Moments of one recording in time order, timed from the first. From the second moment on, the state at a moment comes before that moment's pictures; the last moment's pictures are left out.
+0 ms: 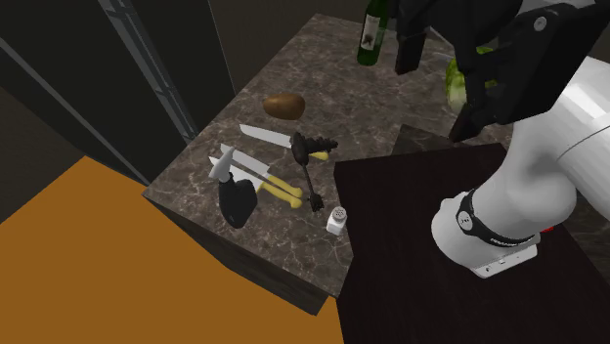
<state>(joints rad) 0.01 -0.82 -0.06 -2.41 -0.04 1.43 -0.14</state>
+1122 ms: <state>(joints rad) -0.12 -0.79 -0.33 -2.77 -0.29 1.91 -0.34</state>
